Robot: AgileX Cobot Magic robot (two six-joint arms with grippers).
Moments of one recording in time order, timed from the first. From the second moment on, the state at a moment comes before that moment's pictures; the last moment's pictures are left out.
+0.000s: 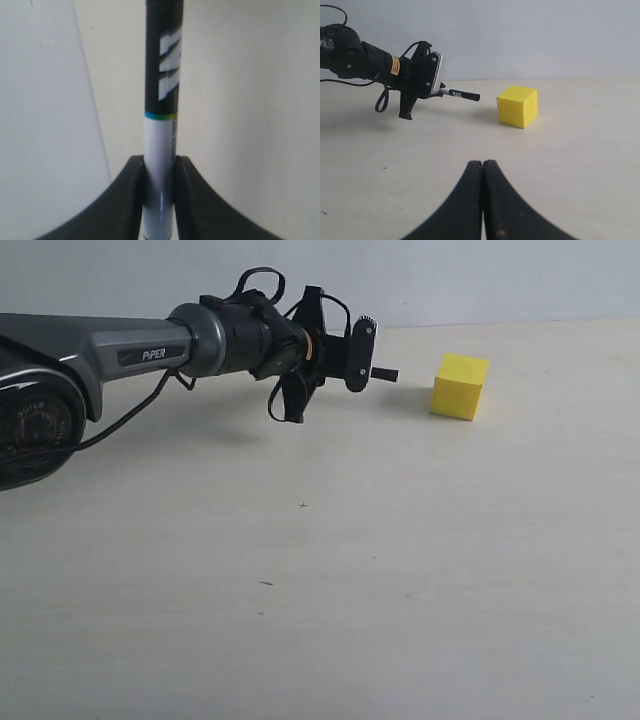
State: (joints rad) left arm -0.60 2.53 -2.00 0.54 0.30 0.86; right arm 0.12 0.01 0.00 0.19 0.29 -0.08
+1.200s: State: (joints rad) left arm -0.64 2.51 -2.00 0.58 0.50 0.73; right arm 0.12 0.01 0.00 0.19 0.29 -0.08
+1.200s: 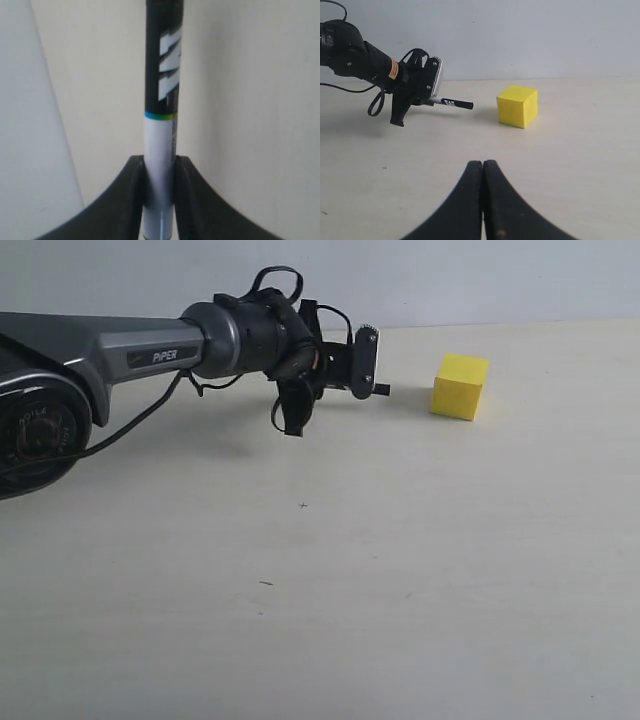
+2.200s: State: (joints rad) left arm -0.51 2.63 -2.01 0.75 -0.20 0.96; right arm 0.12 0.01 0.00 0.19 0.29 -0.08
